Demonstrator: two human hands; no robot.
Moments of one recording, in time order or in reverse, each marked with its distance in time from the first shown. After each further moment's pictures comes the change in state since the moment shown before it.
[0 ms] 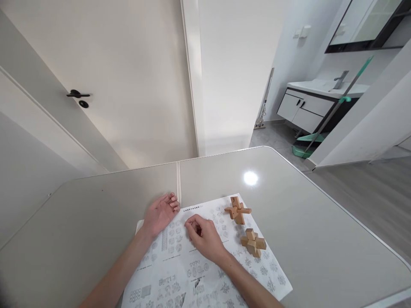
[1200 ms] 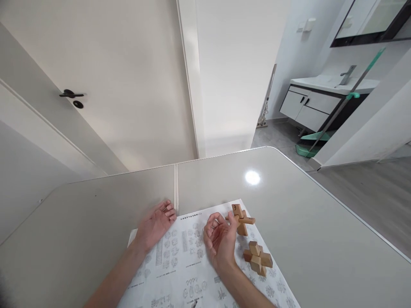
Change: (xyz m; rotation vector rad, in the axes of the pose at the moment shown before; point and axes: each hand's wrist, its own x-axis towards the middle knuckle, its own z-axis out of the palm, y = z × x) left_hand 0.000 0.001 0.002 0.025 0.079 0.021; right_hand 0.011 -0.012 -0.019 1.187 0.438 0.231
